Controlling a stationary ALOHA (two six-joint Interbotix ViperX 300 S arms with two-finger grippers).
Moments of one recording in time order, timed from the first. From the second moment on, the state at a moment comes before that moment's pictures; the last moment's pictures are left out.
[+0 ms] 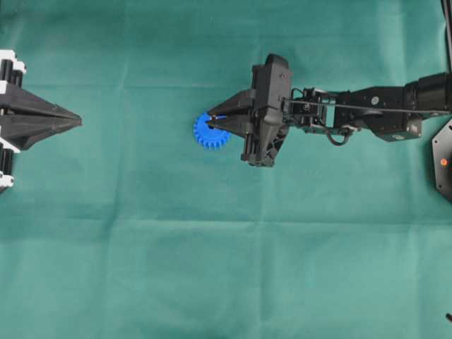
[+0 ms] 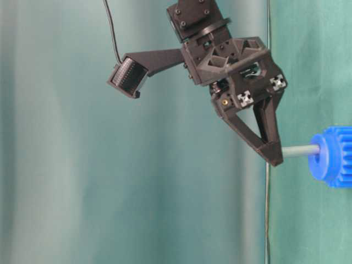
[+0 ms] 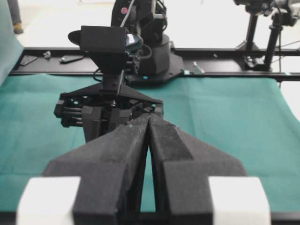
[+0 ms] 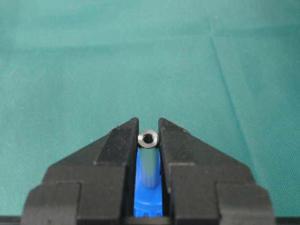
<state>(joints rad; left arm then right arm) 0.00 -0.96 1.18 0.01 -0.25 -0.01 -0.11 0.16 0.71 0.04 -0.47 -0.03</state>
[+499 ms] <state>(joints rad) 0.00 -0.96 1.18 0.01 -0.25 -0.01 -0.11 0.14 0.71 0.04 -0.47 -0.03</state>
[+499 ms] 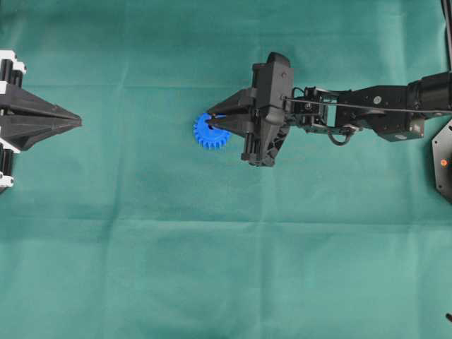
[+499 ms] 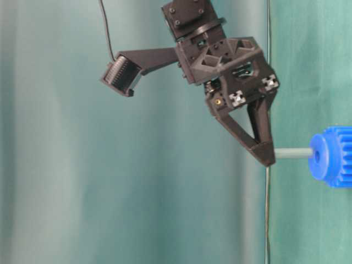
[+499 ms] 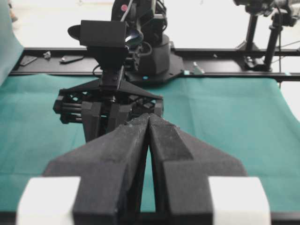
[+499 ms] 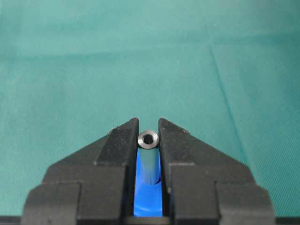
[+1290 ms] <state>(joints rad) 0.00 -0.96 1.18 0.01 -0.25 -0.01 -0.11 0.20 0.68 0.04 -0.50 -0.03</state>
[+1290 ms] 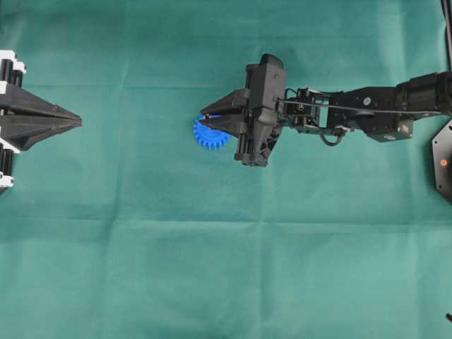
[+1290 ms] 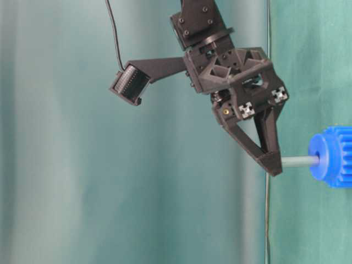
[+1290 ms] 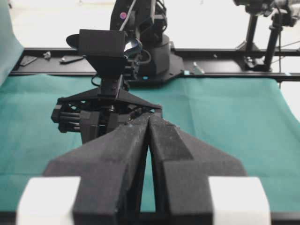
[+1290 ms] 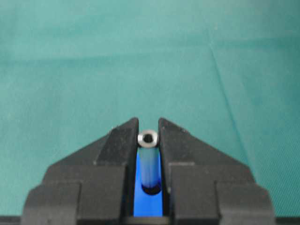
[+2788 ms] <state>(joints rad) 0.00 -0.96 1.18 0.01 -0.25 -0.01 -0.11 0.24 0.69 0.05 -0.50 -0.04</state>
